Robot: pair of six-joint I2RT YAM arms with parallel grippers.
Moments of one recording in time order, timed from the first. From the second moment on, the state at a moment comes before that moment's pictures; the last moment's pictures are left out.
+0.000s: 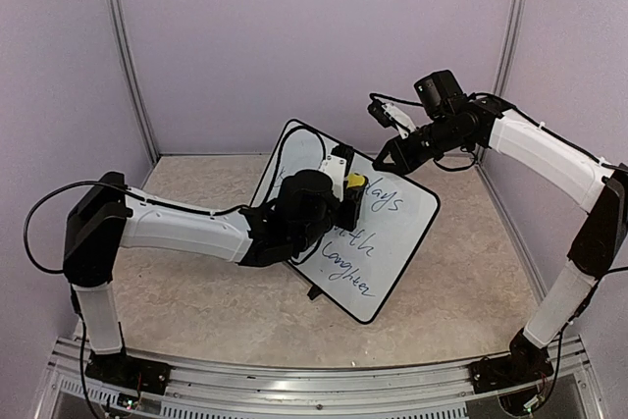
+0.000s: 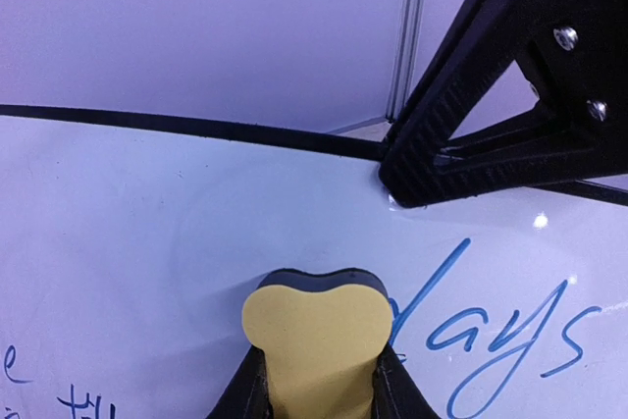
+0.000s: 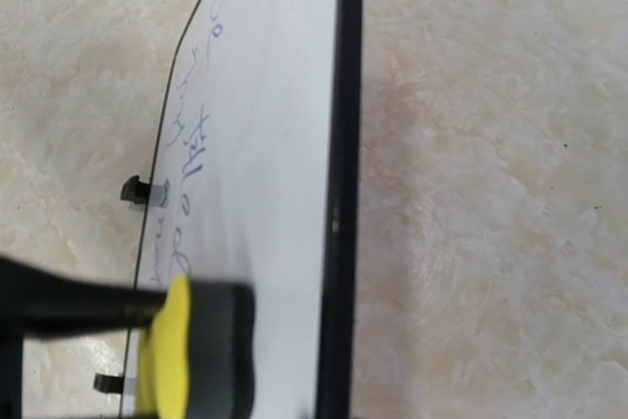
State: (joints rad) left arm -1.09 1.94 1.31 0.44 -0.48 -0.15; right arm 0.56 1.65 1.65 -0.77 -0.34 -0.11
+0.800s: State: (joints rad) left arm -1.13 1.99 1.41 0.41 -0.41 -0.13; right arm 0.56 1.65 1.65 -0.75 -0.30 -0.15
